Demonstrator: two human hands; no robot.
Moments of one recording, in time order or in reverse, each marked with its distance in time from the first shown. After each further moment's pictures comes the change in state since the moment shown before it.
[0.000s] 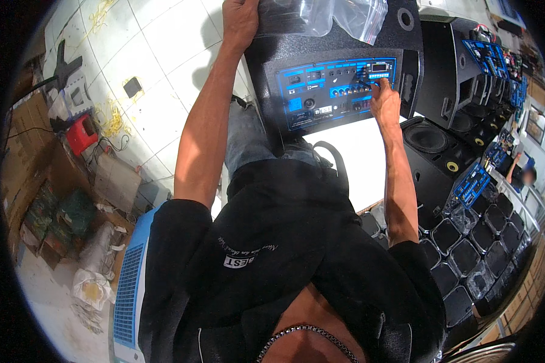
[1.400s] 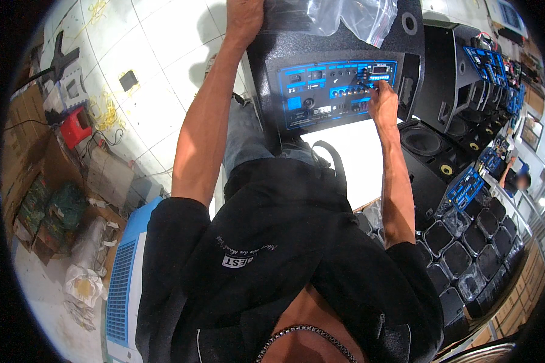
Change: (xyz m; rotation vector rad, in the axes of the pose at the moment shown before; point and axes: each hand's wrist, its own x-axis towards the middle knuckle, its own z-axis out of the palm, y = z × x) left_hand 0.001 -0.001 0.002 -0.032 0.025 -0.033; right_hand 0.002 0.003 0.005 0.086 0.059 -0.162
